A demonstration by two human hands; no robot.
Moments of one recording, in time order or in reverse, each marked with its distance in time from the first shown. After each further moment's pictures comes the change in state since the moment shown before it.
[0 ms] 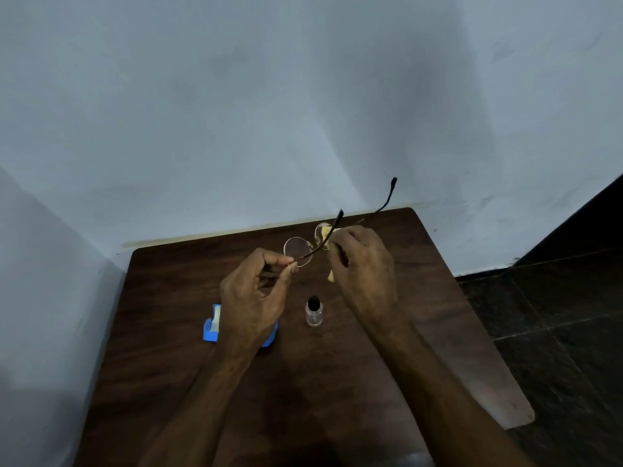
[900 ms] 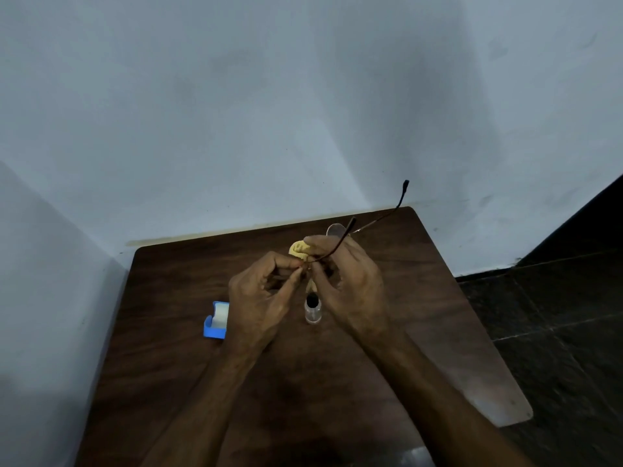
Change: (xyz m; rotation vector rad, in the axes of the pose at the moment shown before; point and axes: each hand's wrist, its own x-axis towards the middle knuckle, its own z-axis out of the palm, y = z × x) left_hand -0.010 0.007 0.009 -0.039 -0.022 0.004; right_hand -0.023 -0.018 -0.017 0.305 -0.004 -0.136
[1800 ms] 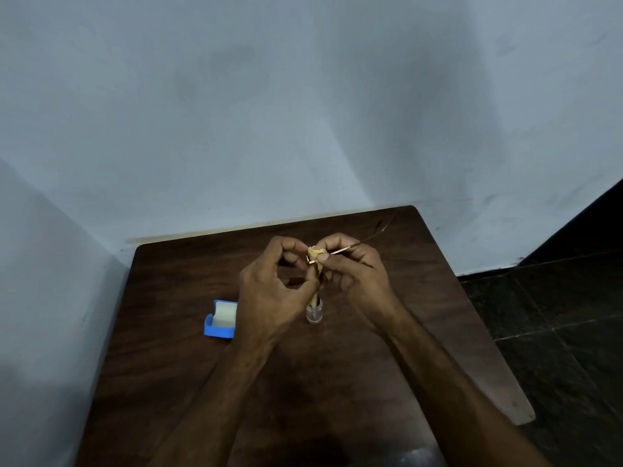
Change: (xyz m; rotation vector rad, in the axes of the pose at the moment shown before) left_hand 0.012 0.018 0.009 0.093 -0.058 -0.097; right_hand 0.013 0.014 -0.004 1.110 -0.231 0.649
